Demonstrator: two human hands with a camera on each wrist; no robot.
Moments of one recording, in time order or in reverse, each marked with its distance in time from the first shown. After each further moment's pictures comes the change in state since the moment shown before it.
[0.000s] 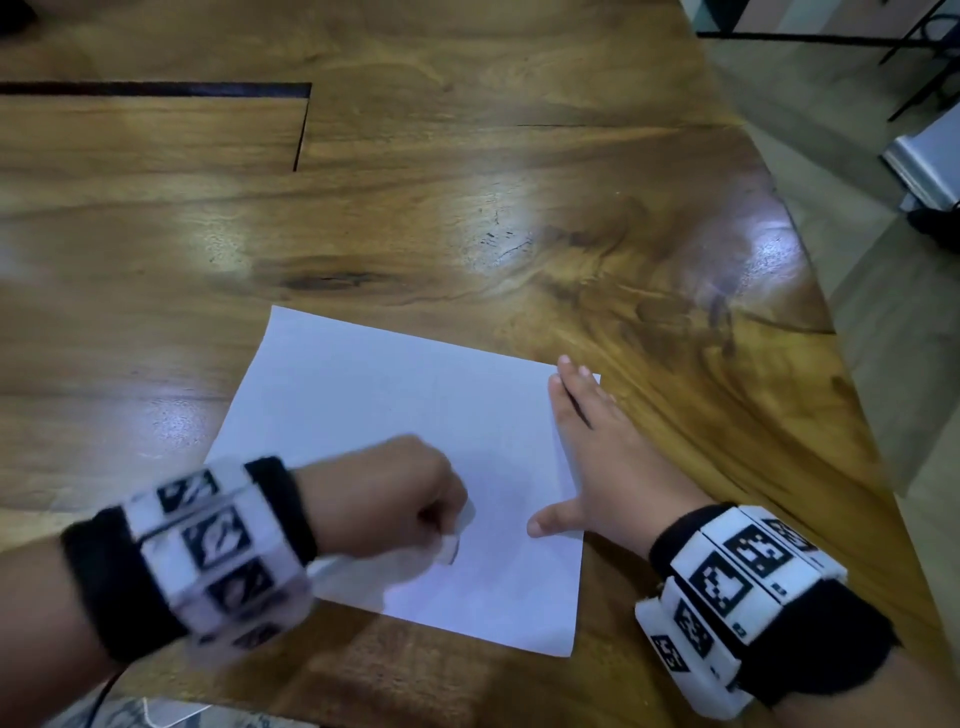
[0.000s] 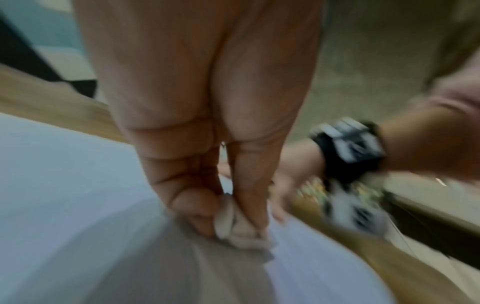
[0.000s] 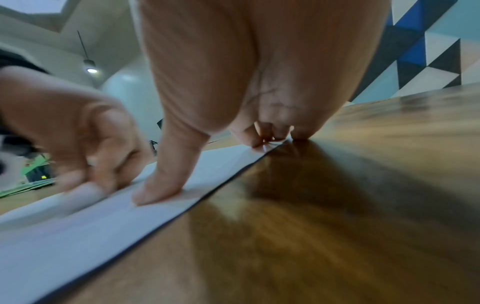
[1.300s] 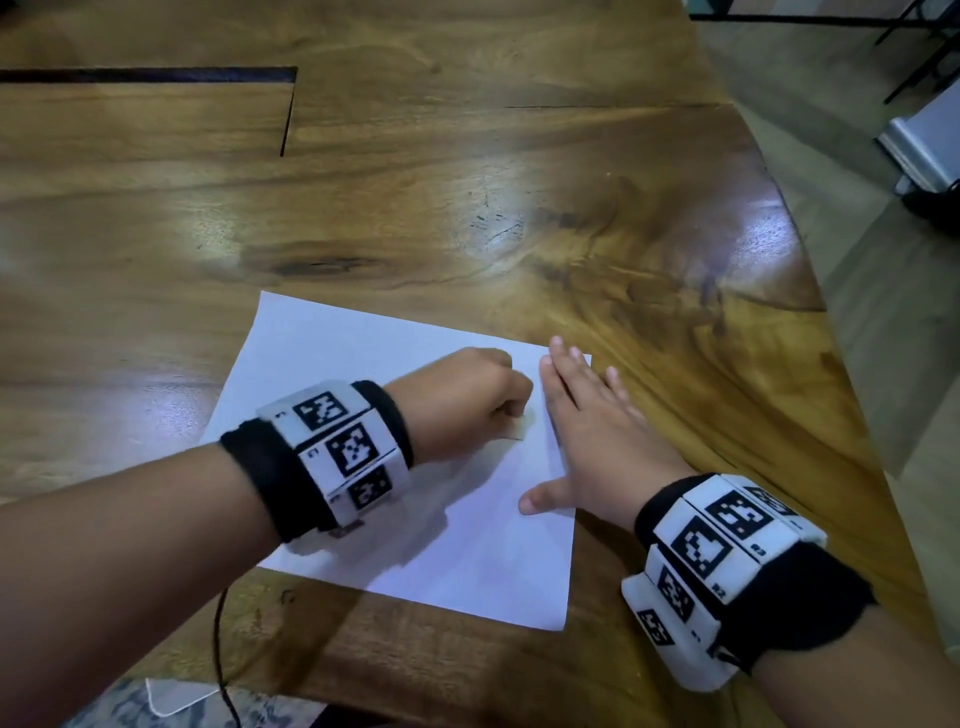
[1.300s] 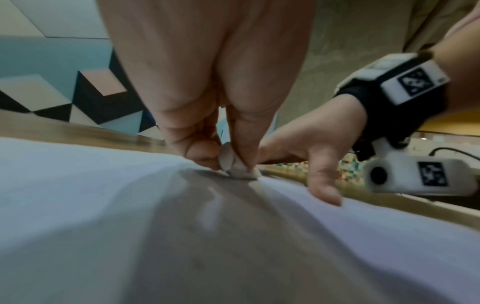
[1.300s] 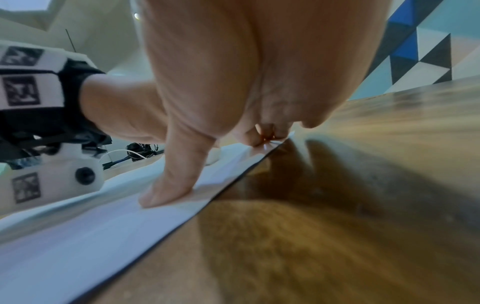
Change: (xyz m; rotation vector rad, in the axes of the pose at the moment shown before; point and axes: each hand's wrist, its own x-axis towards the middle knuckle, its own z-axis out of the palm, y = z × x) left_hand 0.057 0.016 -0.016 0.078 0.240 0.018; right_hand -0.001 -0.006 -0.001 -0.125 0.014 0.032
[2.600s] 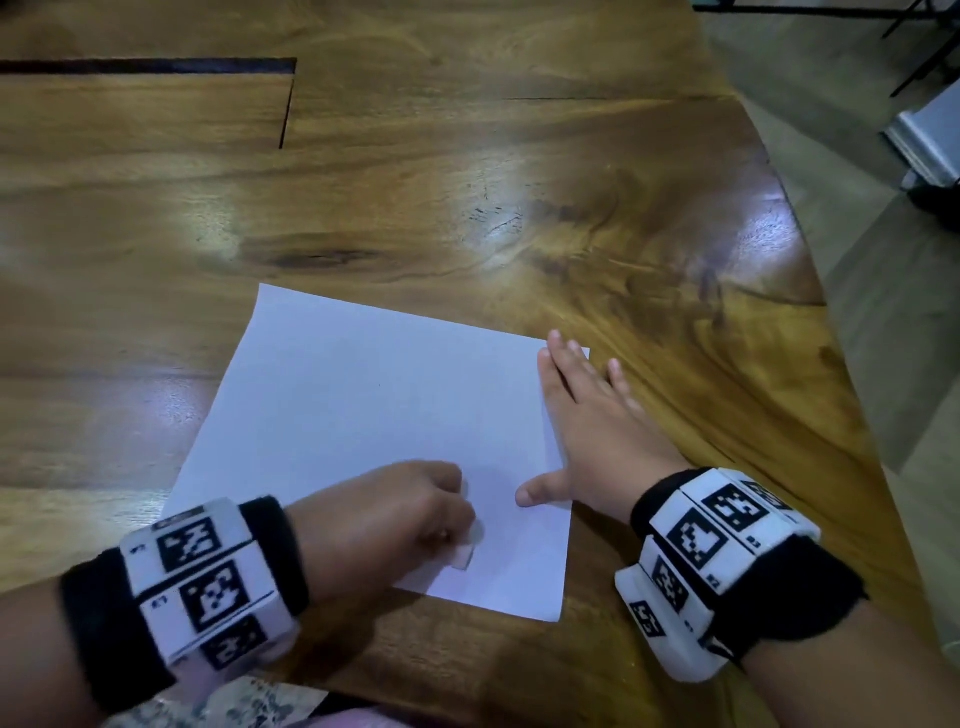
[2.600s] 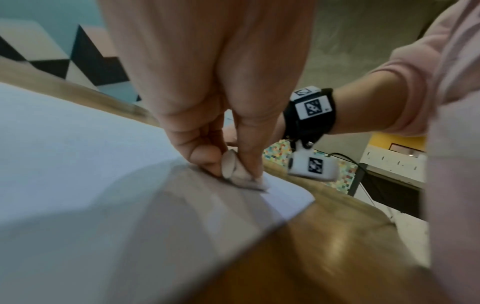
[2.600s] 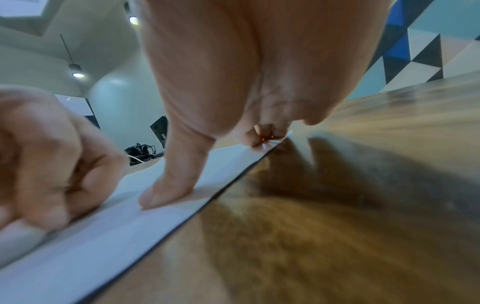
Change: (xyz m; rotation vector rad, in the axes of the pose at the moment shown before) left_hand -0.081 0.005 0.027 -0.178 -0.183 0.035; right_hand 0.000 0.002 0.001 -0.024 0.005 0.002
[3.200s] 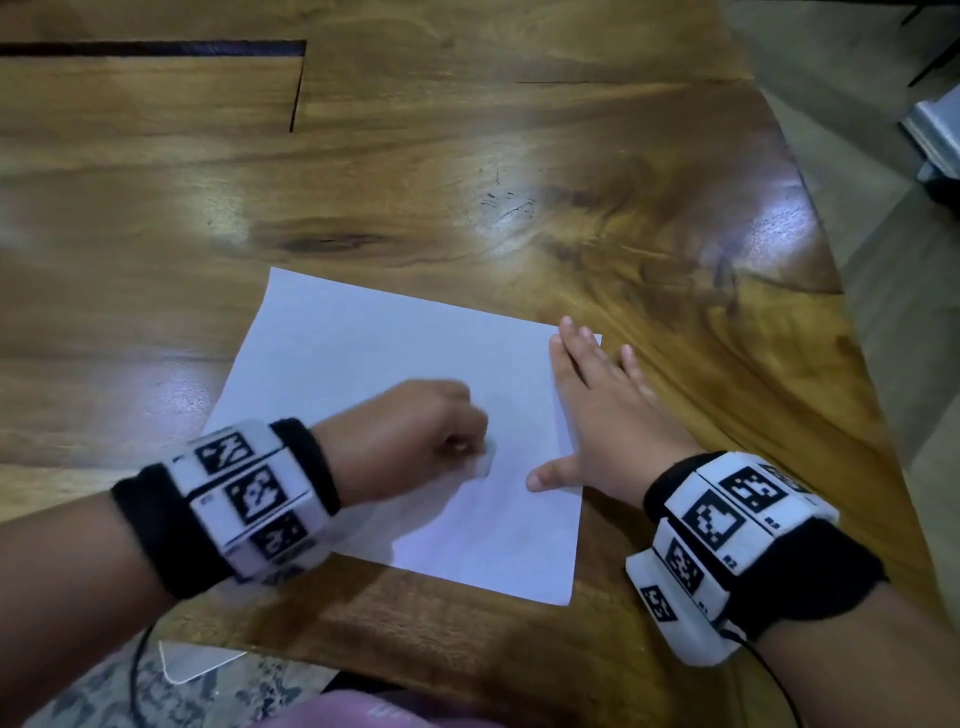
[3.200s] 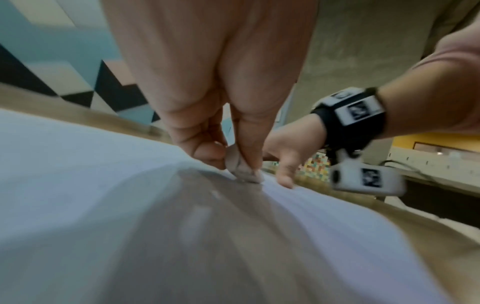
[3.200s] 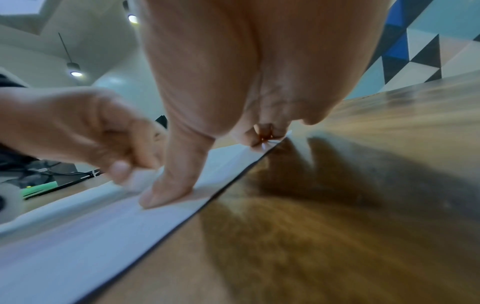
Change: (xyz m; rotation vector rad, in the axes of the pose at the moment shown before) left_hand 0.022 -0.015 -0.018 0.130 0.189 0.047; right_hand -0.001 -0.001 0.000 -0.004 -0.010 0.007
